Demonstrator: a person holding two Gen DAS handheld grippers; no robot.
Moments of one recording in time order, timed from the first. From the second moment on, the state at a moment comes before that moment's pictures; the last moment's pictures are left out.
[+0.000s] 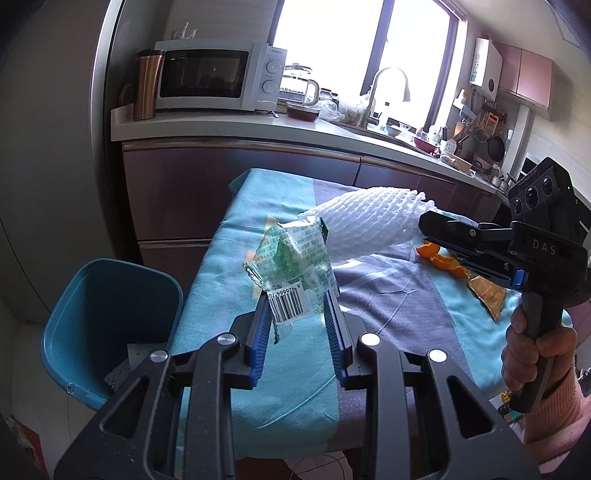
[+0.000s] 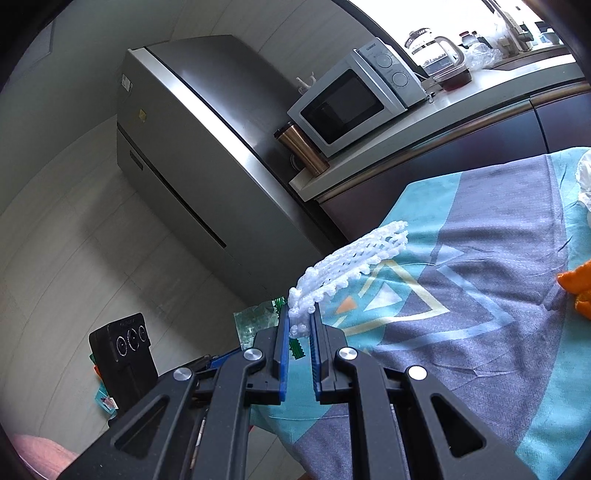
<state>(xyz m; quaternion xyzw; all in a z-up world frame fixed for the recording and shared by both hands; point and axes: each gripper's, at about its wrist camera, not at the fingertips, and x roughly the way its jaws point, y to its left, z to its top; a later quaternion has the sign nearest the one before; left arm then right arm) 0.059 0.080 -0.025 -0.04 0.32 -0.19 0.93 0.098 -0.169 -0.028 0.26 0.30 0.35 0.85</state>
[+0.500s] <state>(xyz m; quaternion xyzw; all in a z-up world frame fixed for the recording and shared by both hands) 0.054 0.130 -0.026 -0.06 0.31 -0.14 0.94 0.119 -0.120 -0.030 0.24 0.32 0.39 0.83</state>
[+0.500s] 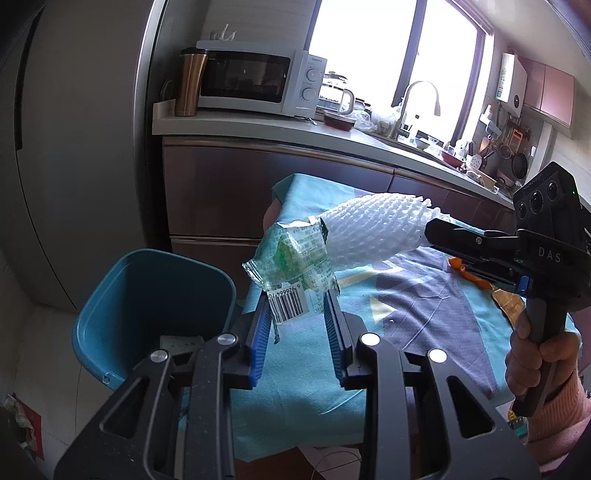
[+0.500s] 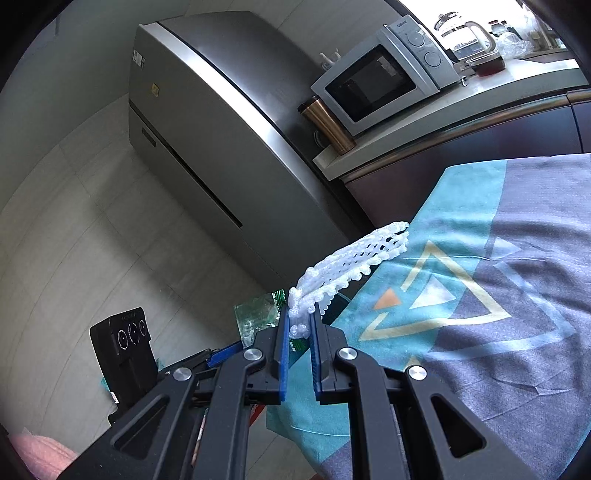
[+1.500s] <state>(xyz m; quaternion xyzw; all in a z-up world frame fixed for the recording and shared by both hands) 0.058 0.192 -0.039 -0.09 0.33 -0.07 0.94 0.151 -0.039 -0.037 0.19 0.36 0.43 0.80</state>
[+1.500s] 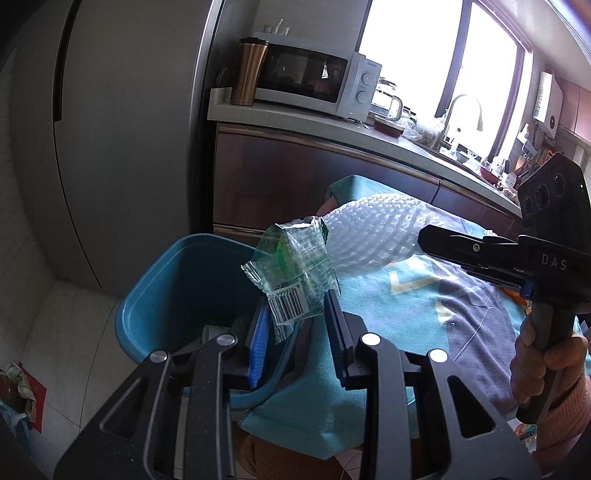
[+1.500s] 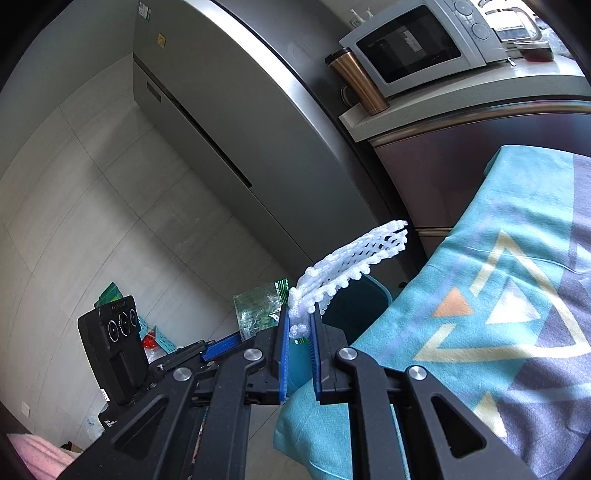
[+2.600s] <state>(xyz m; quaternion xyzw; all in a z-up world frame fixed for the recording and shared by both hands) 0.105 0.219 -0.092 -0.10 0.38 -0.02 0.92 0.181 0.045 -0.068 0.11 0.45 0.43 0.78</state>
